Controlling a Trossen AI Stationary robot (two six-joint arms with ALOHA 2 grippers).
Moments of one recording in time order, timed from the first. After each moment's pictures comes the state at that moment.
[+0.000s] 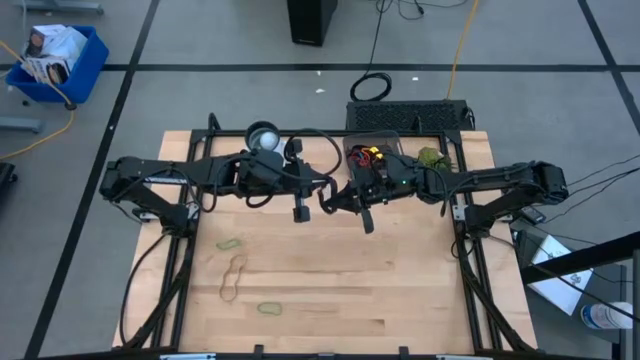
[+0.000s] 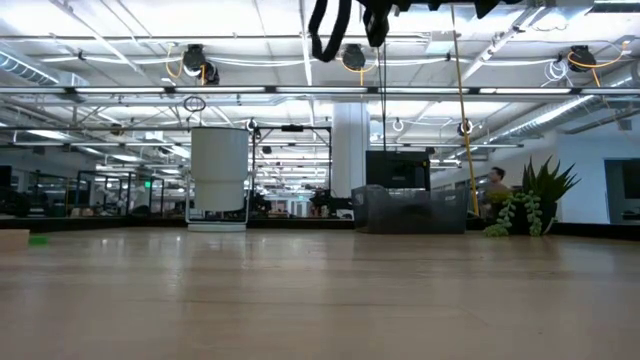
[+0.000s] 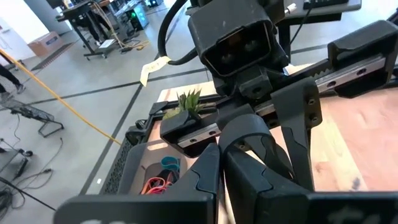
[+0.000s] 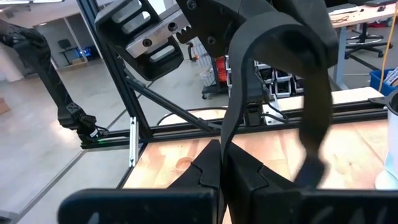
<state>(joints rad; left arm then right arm) -0.04 1.47 1.46 -0.34 -0.24 0.21 -0.06 1.35 0.96 0.28 -0.27 0.22</state>
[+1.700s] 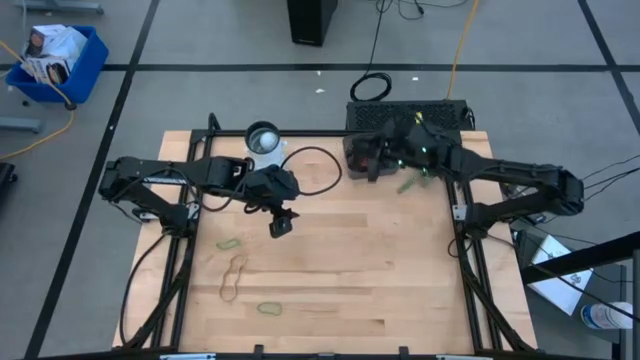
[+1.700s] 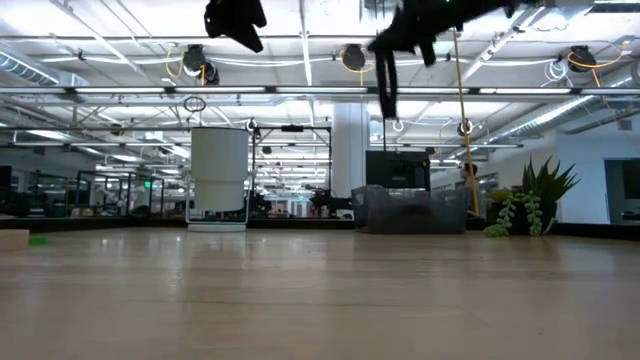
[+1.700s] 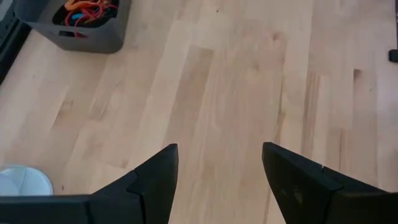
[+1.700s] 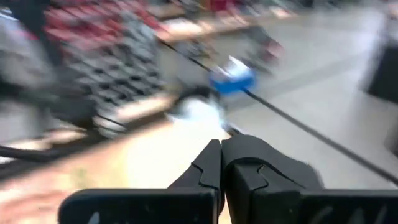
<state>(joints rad) -0.05 1.46 1.46 -0.93 -0.07 -0.27 -0.32 1.17 0.96 0.02 0.10 0.15</state>
